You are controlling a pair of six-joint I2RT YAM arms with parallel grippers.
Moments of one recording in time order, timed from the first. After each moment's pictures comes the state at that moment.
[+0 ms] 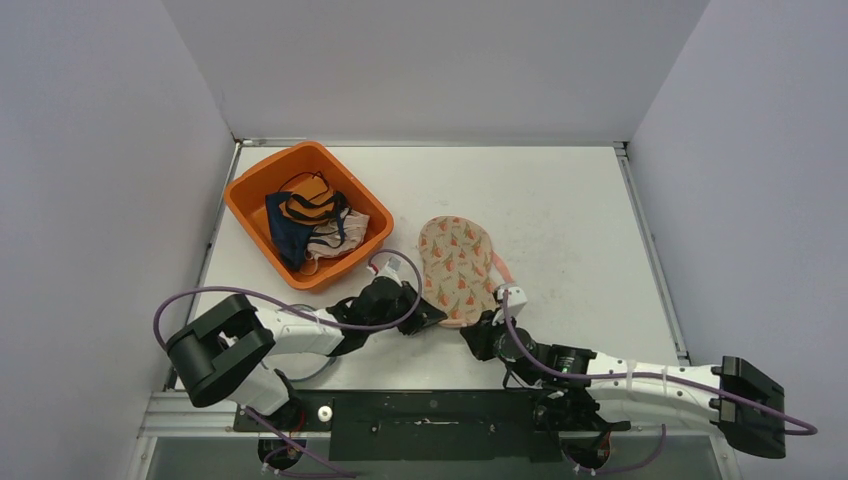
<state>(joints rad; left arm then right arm) -0.92 1.47 0.45 0.48 0.05 -1.42 1.19 0.85 0.21 0.15 0.46 0.70</state>
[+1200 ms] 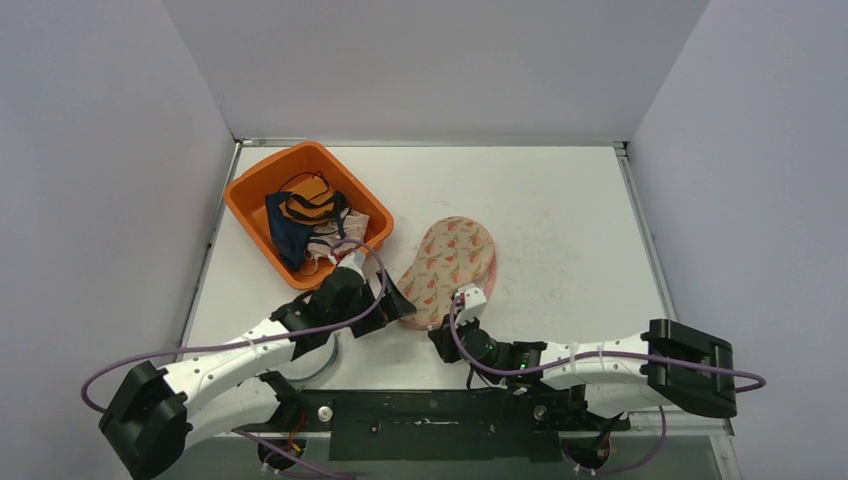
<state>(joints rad) -0.76 1.07 0.54 -0.18 0.04 -1.06 1.30 1.19 0.33 0.35 0.52 0.70</state>
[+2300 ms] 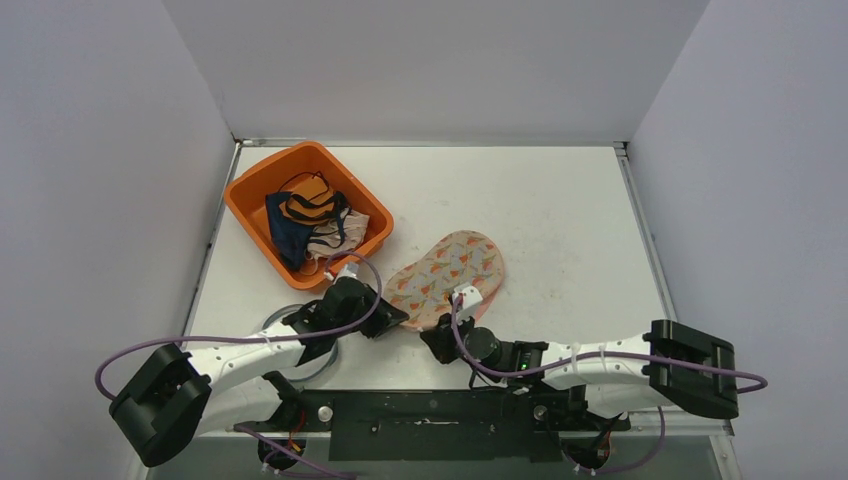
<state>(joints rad) -0.77 1.10 0.35 0.09 0.03 -1.39 1.30 1.25 0.36 0.48 0.41 0.64</state>
